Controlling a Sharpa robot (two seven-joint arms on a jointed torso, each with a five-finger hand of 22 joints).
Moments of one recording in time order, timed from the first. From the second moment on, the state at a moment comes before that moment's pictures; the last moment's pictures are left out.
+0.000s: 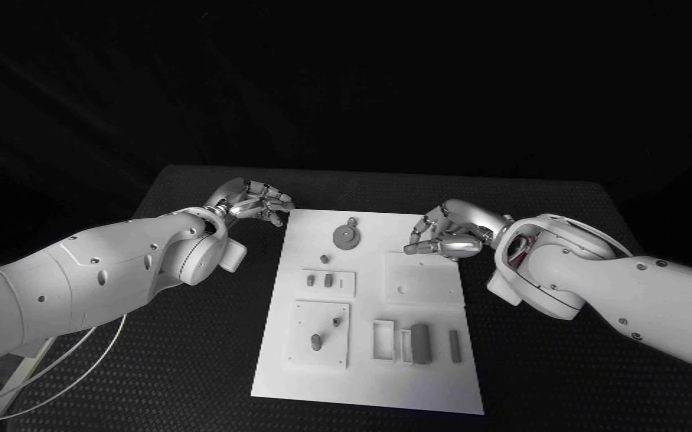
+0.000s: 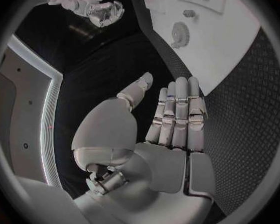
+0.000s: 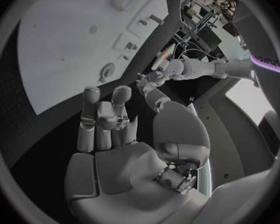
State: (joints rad) left arm 1.21 -0.81 -0.15 1.20 -0.36 -0.29 0.26; left_hand 1.09 -0.09 0.47 -0.28 0.05 0.88 0.17 0.36 0.40 1.17 0.12 0.07 0.24 0.99 0.02 0.92 0.35 0.01 1.07 -0.08 0.07 1.10; right arm 1.14 -0.87 0.01 1.59 -1.17 -0.21 -0.11; right_hand 0.88 -0.10 0.52 -0.17 0.05 0.96 0.10 0.30 0.58 1.27 -0.02 0.84 1.12 1.25 -0.12 1.45 0.83 0.25 1.17 -0.03 0.81 1.31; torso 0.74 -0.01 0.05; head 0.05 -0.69
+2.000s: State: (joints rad) left arm 1.19 -0.81 -0.15 1.21 -0.35 -0.28 0.26; left_hand 1.08 -0.08 0.47 -0.28 0.05 0.87 0.17 0.36 0.40 1.16 0.13 0.07 0.24 0.99 0.02 0.91 0.35 0.01 1.07 -0.08 0.07 1.10; right arm 1.10 -0.83 -0.12 1.62 -1.06 0.11 -0.48; right_hand 0.68 -0.17 0.57 0.00 0.05 0.97 0.09 0.31 0.65 1.22 -0.02 1.01 1.25 1.28 -0.13 1.50 0.93 0.24 1.18 -0.06 0.86 1.31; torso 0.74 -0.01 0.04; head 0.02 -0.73
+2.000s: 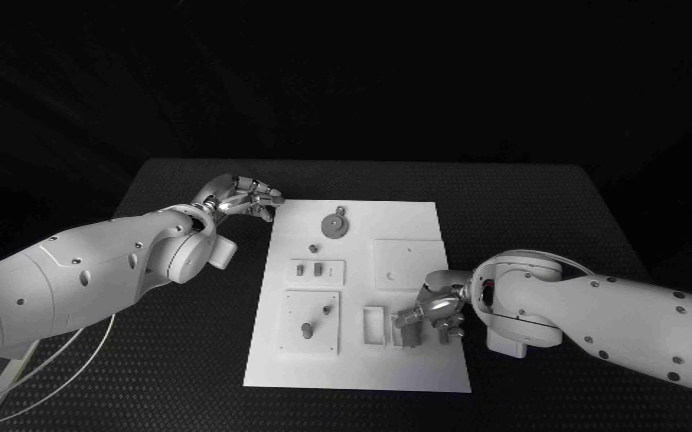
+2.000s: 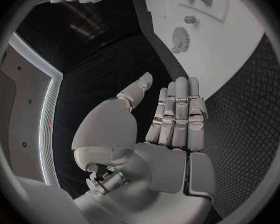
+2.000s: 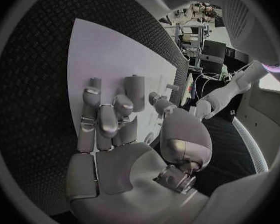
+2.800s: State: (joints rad) left arm 1.19 -0.81 -0.15 1.21 -0.35 -0.28 0.25; left_hand 1.08 -0.08 0.47 -0.28 0.05 0.87 0.17 0.36 0.40 1.16 0.12 0.07 0.24 0.99 0.02 0.91 0.35 0.01 1.07 -0.08 0.07 1.10; right arm 1.09 -0.84 -0.13 1.63 -1.03 0.07 -0.48; right_hand 0.76 -0.03 0.57 -0.29 0.05 0.99 0.08 0.29 0.65 1.22 -0.02 1.02 1.23 1.27 -0.13 1.50 0.93 0.23 1.17 -0.05 0.88 1.31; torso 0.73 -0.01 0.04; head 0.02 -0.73
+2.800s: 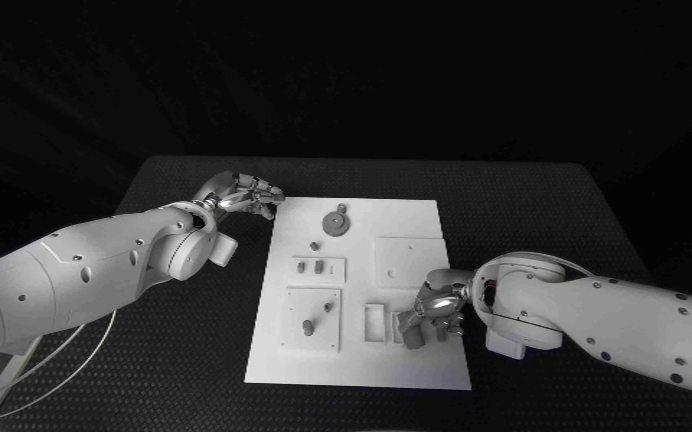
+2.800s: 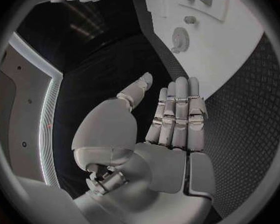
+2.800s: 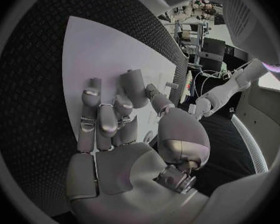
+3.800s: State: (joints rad) left arm 1.19 -0.81 -0.15 1.21 -0.35 -0.28 0.25; left_hand 1.08 -0.08 0.46 -0.28 0.05 0.87 0.17 0.36 0.40 1.16 0.12 0.07 0.24 0.99 0.02 0.91 0.35 0.01 1.07 -0.08 0.07 1.10; right arm 1.13 -0.84 -0.12 1.67 -0.87 -0.04 -0.48; right_hand 0.72 0.05 0.54 -0.28 0.05 1.00 0.07 0.29 0.65 1.22 -0.02 1.02 1.21 1.27 -0.13 1.50 0.92 0.23 1.16 -0.04 0.88 1.31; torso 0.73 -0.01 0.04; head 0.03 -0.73
